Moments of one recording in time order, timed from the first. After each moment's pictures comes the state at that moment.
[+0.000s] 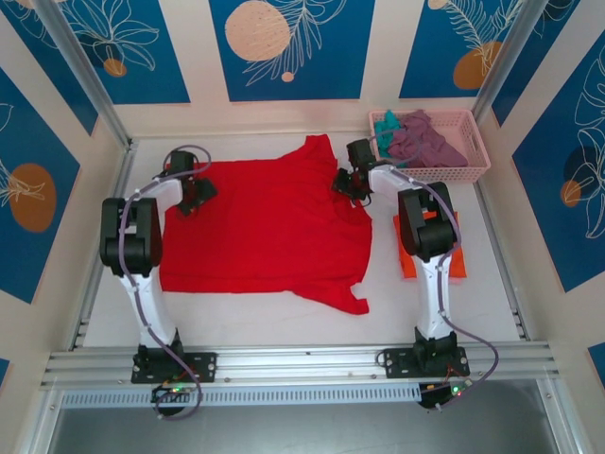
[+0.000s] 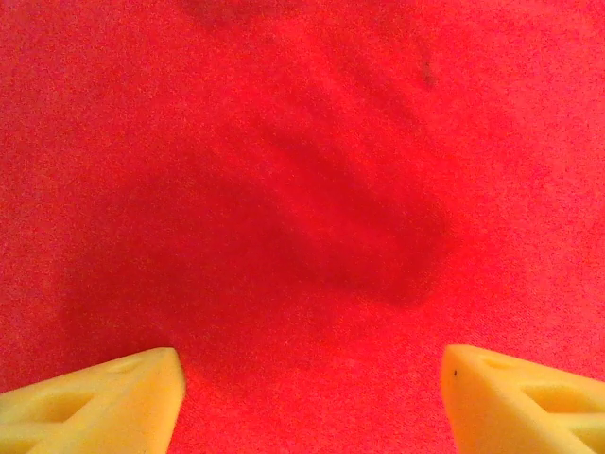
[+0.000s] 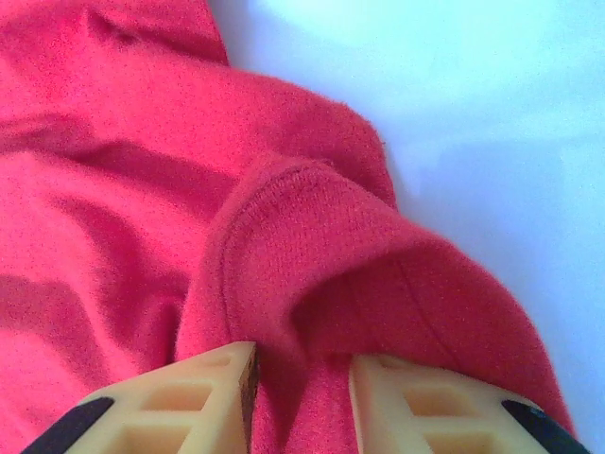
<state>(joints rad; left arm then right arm) -0.01 2.06 1.42 -0.40 0.03 -0.62 0.27 2.25 1.68 -0.45 -0.15 0.59</state>
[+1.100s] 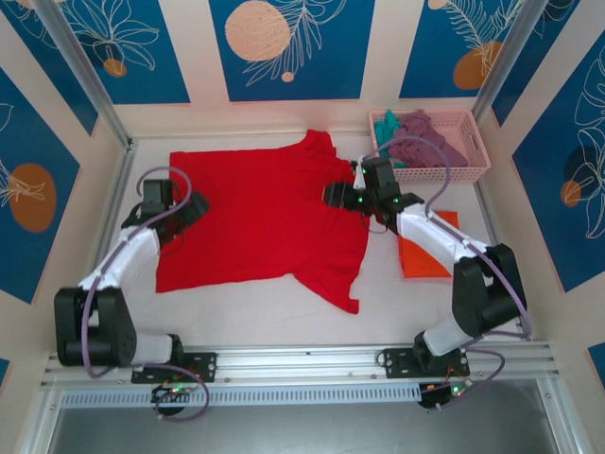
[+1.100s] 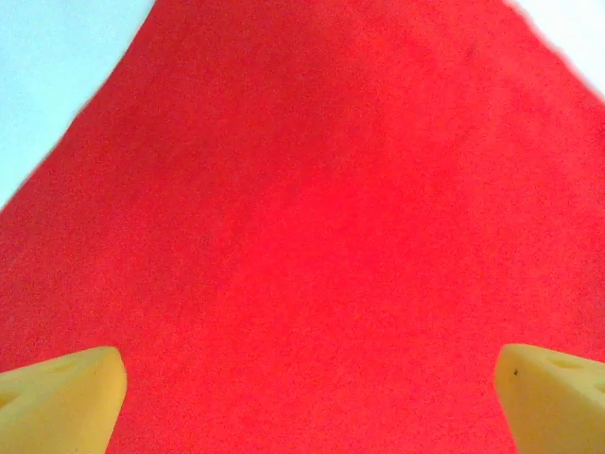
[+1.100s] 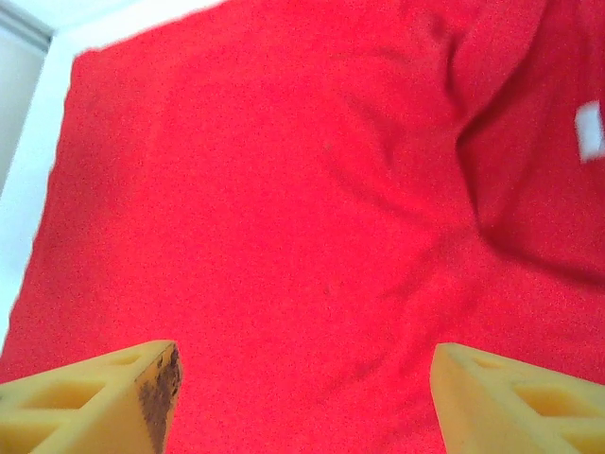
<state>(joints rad) -0.01 1.29 0.84 -0.43 0.04 -0.69 0.40 1.49 1.01 -0.24 -0.21 0.49</state>
